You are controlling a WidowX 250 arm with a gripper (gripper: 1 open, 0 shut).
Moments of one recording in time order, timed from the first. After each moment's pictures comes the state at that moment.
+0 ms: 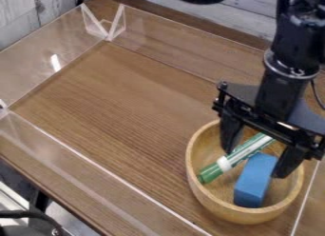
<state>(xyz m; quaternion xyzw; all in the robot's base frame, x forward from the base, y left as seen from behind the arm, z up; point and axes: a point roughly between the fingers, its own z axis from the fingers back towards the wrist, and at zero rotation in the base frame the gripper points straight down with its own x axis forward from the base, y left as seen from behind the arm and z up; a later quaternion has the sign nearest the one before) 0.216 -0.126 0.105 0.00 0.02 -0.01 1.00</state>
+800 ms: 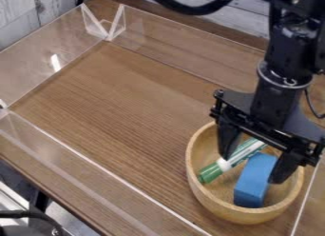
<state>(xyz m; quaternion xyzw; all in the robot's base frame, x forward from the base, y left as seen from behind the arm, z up) 0.217 -0.121 0.098 -0.01 0.02 -0.01 1.00</state>
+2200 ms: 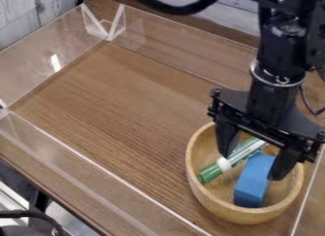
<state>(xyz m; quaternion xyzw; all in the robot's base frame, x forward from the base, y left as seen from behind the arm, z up) 0.220 -0.118 0.099 -0.03 0.00 -0.01 1.00</state>
